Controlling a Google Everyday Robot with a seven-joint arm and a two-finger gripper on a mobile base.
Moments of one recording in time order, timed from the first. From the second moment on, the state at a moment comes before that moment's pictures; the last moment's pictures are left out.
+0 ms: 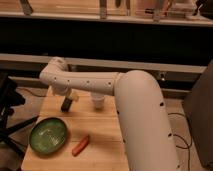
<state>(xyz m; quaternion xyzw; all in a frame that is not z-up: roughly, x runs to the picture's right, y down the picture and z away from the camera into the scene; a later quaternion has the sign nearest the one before) -0.217 0.042 0.837 -0.17 -0.16 -0.56 0.80</state>
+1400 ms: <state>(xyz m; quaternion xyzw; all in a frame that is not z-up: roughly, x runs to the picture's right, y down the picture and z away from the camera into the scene) -0.232 0.049 0.862 -0.14 -0.19 -0.56 0.79</state>
